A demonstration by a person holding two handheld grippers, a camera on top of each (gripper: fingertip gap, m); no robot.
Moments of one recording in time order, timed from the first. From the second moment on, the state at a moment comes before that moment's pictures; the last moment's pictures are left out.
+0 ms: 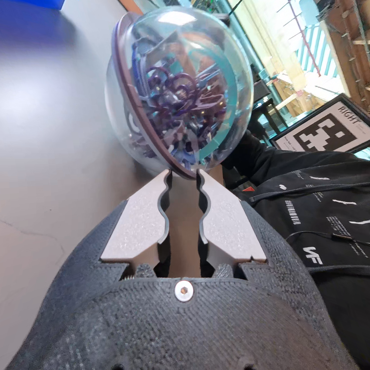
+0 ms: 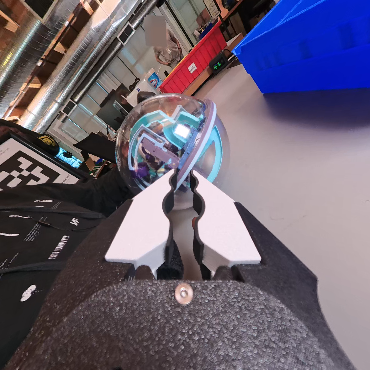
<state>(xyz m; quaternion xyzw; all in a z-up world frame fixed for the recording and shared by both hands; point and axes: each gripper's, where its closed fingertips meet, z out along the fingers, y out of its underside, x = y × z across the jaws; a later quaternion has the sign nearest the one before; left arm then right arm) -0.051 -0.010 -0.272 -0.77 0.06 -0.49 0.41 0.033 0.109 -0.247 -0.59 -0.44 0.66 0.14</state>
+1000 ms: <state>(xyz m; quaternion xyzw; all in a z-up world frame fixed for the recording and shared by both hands) -0.055 0.001 -0.267 -0.76 0.12 -0.41 0.48 0.043 0.103 -0.224 -0.52 -0.46 0.69 0.20</state>
